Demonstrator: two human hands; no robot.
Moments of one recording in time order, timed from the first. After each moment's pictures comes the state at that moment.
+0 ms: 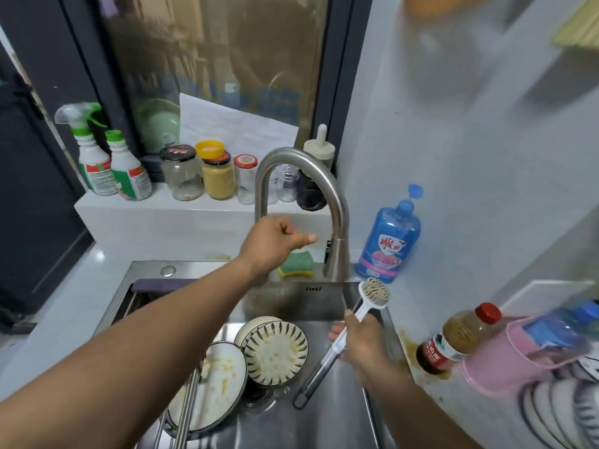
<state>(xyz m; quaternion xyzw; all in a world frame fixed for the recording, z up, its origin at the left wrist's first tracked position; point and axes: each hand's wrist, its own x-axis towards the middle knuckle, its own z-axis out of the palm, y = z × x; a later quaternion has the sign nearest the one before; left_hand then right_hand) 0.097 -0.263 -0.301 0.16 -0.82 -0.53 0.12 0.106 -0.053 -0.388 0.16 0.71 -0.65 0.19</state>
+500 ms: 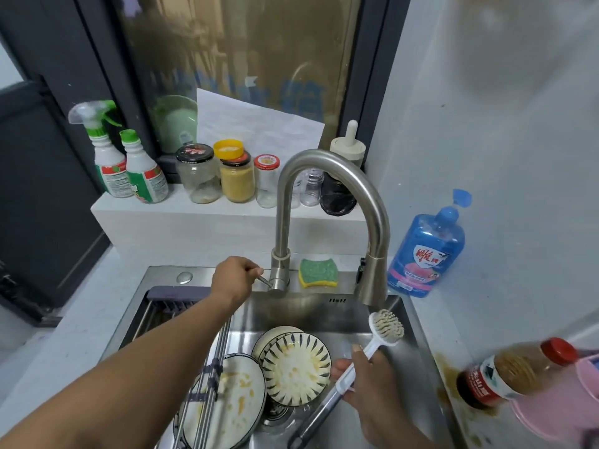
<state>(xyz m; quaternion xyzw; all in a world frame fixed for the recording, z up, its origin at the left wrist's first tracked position) 0.104 -0.363 -0.411 0.32 -0.84 -0.42 0.09 0.118 -0.078 -0.438 0.18 0.67 -0.68 0.23</state>
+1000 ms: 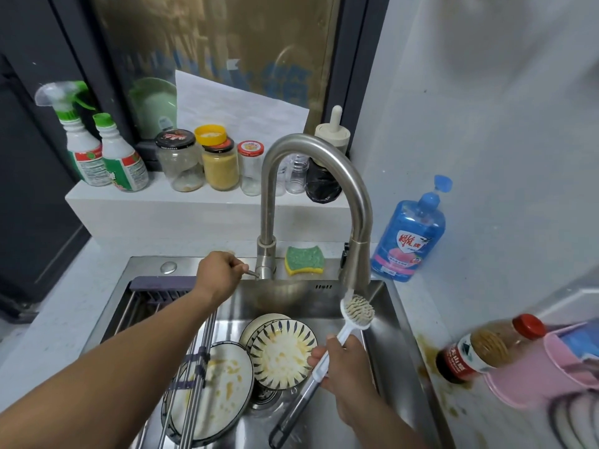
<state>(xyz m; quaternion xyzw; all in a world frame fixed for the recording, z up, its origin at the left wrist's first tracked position) 0.118 -0.355 -0.412 0.33 -0.85 -0.40 0.09 0.133 -0.087 -0.435 0.17 0.69 -0.66 0.25</state>
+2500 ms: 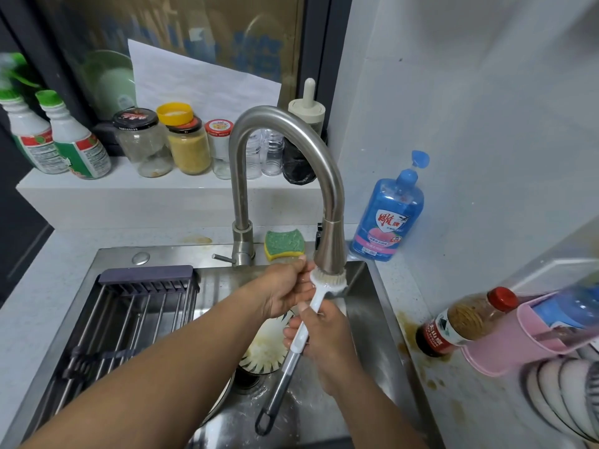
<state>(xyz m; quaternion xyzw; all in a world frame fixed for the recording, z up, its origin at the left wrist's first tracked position) 0.071 -0.208 -0.402 0.34 -0.47 -0.80 -0.12 0.125 -0.088 -0.407 0.09 0.64 -0.72 0.27</state>
